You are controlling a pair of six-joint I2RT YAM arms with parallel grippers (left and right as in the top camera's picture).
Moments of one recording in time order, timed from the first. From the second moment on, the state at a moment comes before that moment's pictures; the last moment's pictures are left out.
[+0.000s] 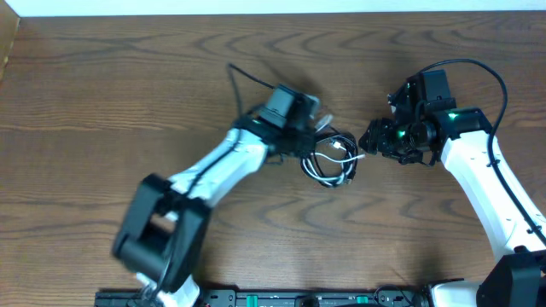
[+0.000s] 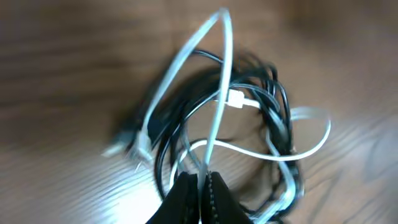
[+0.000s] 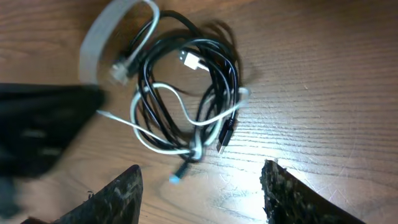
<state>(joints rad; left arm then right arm) -0.51 1.78 1.18 -0.42 0.32 -0.28 0.17 1.53 1.17 -0.88 -0.33 0.39</state>
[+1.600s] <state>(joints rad) -0.31 1.68 1.11 -0.90 0.32 -0.67 0.46 1.96 1.17 -0.22 -0.45 -0.06</state>
